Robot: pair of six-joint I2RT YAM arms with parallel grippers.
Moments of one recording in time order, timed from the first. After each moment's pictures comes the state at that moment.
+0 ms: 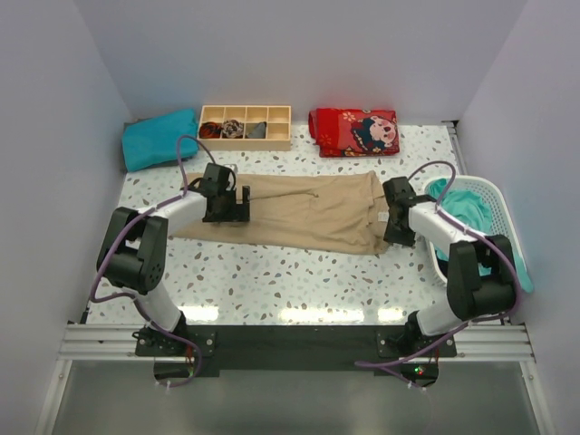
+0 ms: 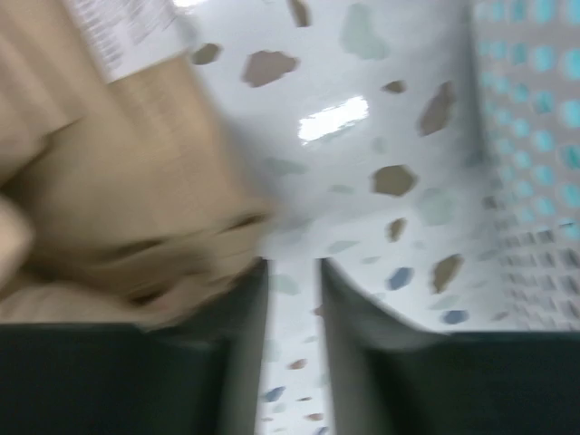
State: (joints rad) left arm -0.28 1.72 0.99 -0.30 0.00 -0.28; right arm 0.18 1.52 0.89 -0.65 0.31 0.50
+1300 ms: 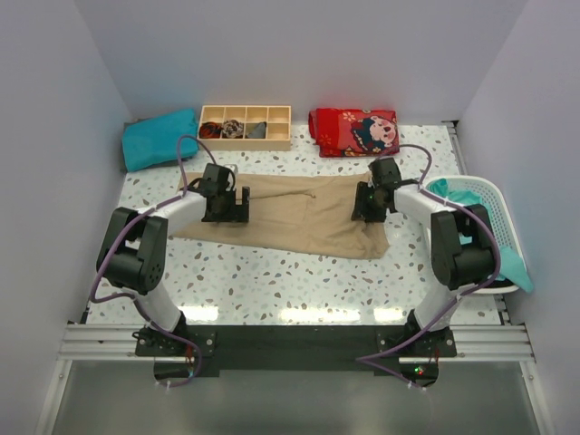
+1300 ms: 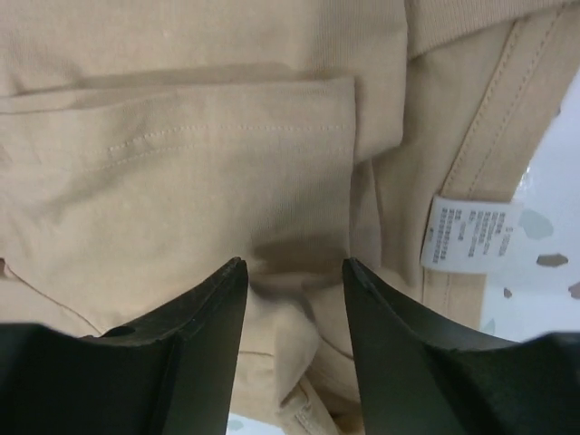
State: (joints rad) left arm -0.28 1.72 0.99 -0.30 0.01 -0.26; right arm 0.22 1.74 1.06 -0.40 -0.07 0.39
